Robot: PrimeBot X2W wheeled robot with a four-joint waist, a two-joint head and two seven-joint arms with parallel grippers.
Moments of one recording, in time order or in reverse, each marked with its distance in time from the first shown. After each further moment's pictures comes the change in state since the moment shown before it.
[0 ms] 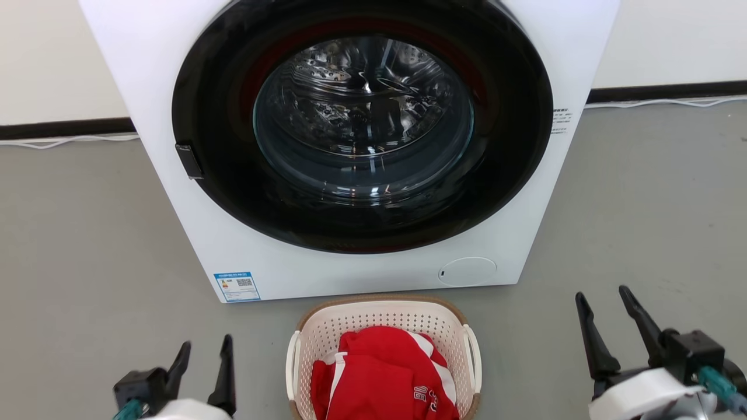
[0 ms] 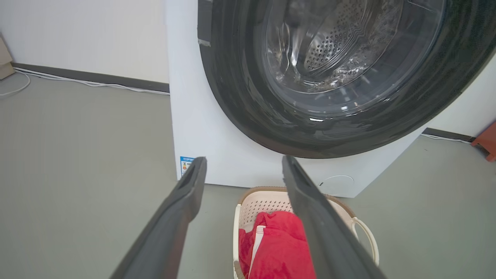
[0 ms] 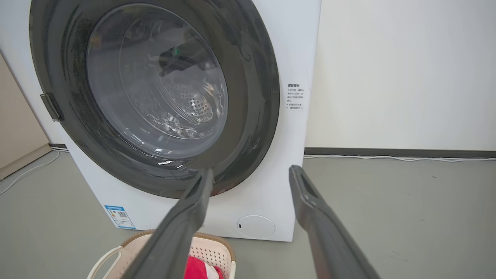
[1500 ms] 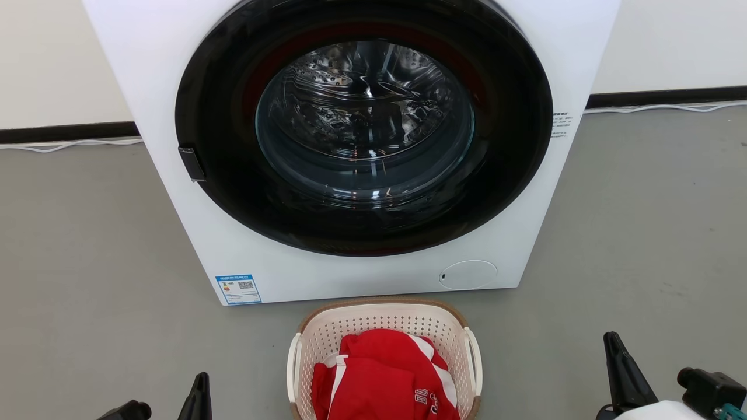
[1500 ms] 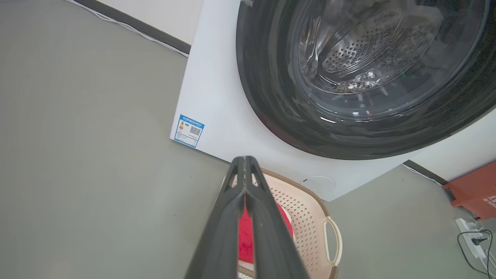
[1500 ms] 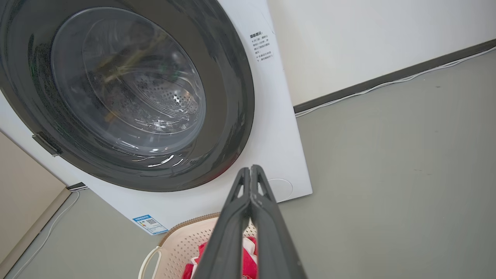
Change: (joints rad) left arm 0.086 -0.074 0.120 -0.012 -0.160 -0.044 0.068; right arm 0.115 0.077 -0.067 -0.017 0.235 -0.001 0.065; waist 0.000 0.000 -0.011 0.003
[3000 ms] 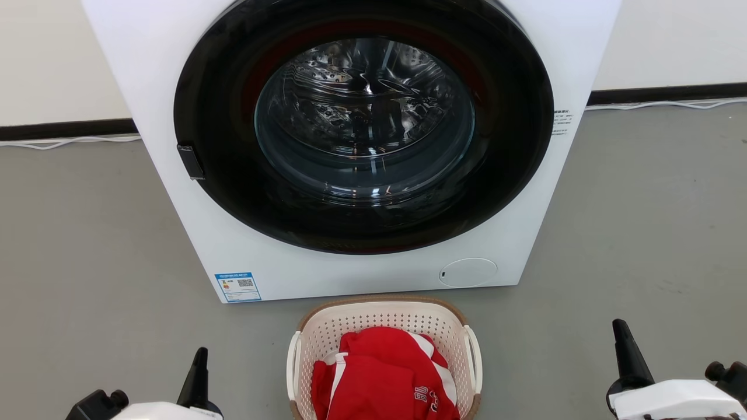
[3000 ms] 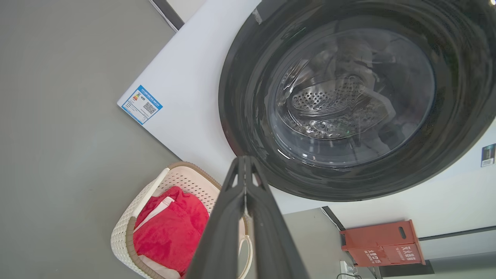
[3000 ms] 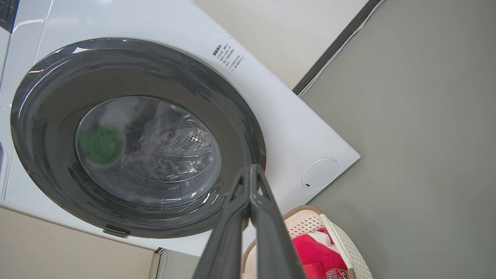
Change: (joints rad) left arm -0.042 -0.004 0.024 -0.050 -0.459 -0.031 0.125; right arm -0.047 0.031 -0.045 -0.012 0.513 0.000 0.124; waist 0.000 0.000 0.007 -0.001
